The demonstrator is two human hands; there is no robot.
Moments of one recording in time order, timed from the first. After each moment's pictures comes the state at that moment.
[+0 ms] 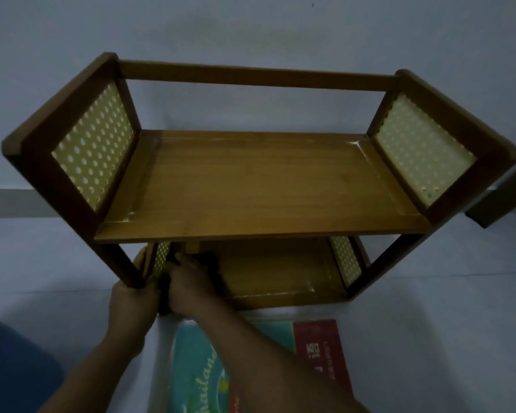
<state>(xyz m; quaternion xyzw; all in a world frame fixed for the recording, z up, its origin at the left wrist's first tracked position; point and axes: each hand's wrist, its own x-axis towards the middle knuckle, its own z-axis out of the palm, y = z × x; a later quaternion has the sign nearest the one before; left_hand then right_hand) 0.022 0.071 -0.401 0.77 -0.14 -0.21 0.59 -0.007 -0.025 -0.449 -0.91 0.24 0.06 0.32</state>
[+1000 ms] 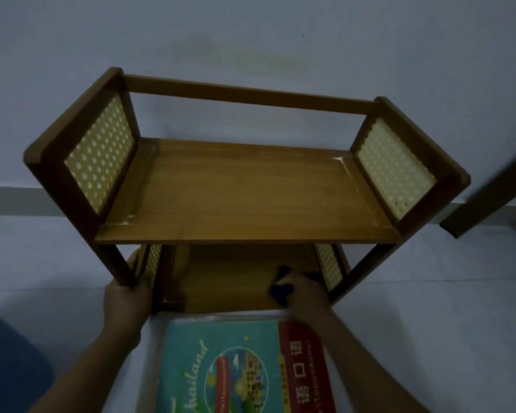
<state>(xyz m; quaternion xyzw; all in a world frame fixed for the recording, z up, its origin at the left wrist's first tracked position) 0.016 0.070 -0.394 0.76 -0.08 -0.23 0.61 -0.199 -0.133 -0.442 -0.82 0.49 0.01 0.29</state>
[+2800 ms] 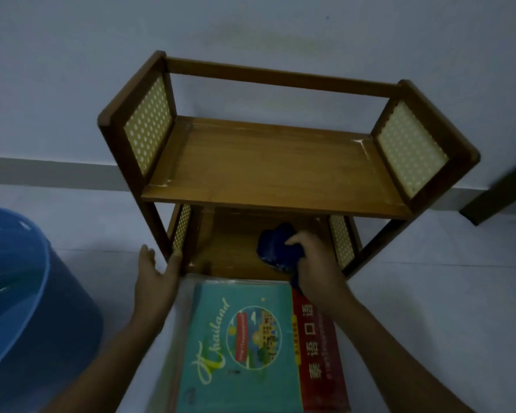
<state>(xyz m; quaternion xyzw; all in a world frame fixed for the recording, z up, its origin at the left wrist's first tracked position) -0.013 0.110 -0.389 0.81 -0.07 -0.22 0.54 -0.203 -0.073 -0.352 -0.86 0.35 -0.16 0.34</state>
